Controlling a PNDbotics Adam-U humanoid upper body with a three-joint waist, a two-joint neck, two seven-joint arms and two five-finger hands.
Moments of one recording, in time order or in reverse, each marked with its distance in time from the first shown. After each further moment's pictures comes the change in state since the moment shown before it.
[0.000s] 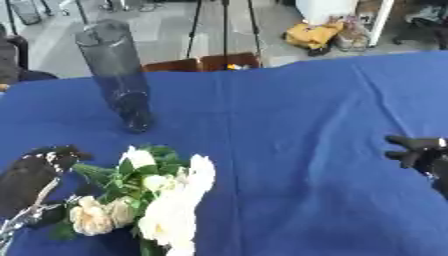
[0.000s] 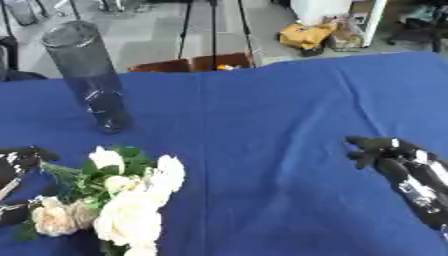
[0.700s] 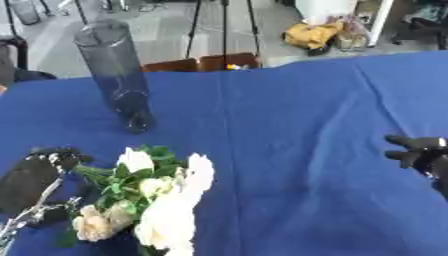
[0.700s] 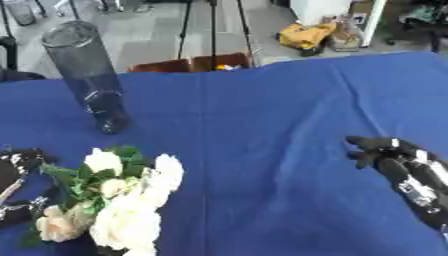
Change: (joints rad) left arm -0.001 0.002 0.001 0.035 -0.027 0.004 0.006; right arm -0.001 0.000 0.000 0.000 0.000 0.000 0.000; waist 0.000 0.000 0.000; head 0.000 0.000
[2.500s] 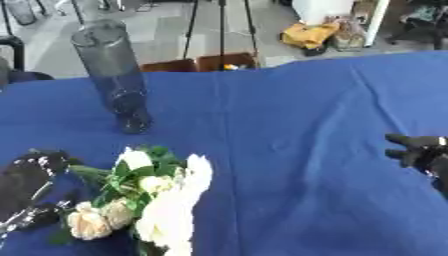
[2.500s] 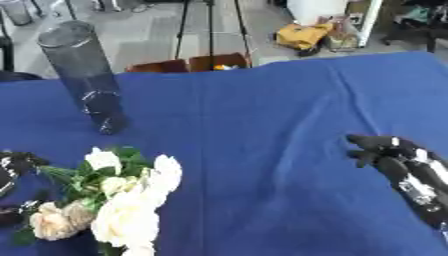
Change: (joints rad) left arm 0.004 0.018 0.011 0.026 -0.015 0.006 0.013; right arm -0.002 0.000 -0.006 0.005 -0.003 -0.002 -0.001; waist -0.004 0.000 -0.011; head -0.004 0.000
